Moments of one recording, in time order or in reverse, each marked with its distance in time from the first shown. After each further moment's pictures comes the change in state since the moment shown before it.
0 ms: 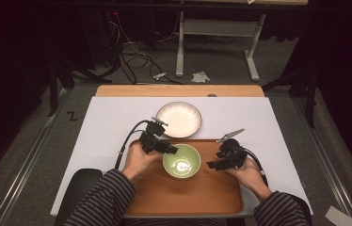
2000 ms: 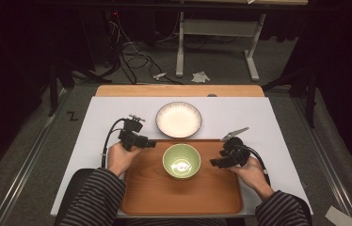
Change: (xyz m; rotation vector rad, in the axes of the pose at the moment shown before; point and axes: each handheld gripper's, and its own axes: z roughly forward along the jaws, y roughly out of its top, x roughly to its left) left arm 0.055 0.016 -0.027 -0.131 0.174 -0.053; right arm -0.009 -0.002 -0.005 -0.017 -0.016 0.048
